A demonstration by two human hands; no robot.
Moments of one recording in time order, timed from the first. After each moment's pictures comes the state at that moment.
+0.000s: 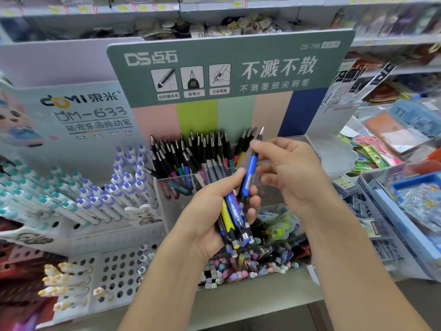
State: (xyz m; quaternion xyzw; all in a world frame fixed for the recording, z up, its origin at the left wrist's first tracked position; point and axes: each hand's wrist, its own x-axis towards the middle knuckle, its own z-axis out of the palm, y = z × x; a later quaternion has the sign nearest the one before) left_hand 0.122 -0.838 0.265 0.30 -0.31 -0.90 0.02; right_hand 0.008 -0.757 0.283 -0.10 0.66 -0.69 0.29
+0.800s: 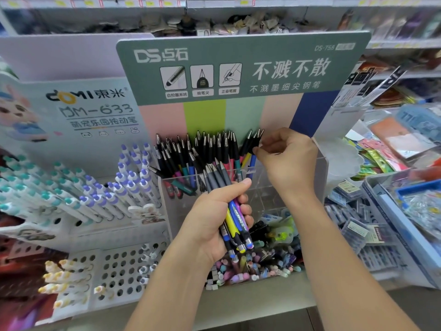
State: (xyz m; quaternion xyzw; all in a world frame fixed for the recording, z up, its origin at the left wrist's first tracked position) left_hand 0.122 -0.841 0.250 0.34 -0.29 -0.89 0.04; right_hand -0.024 -0.780 0.240 -0.24 0.83 -0.49 -0.04
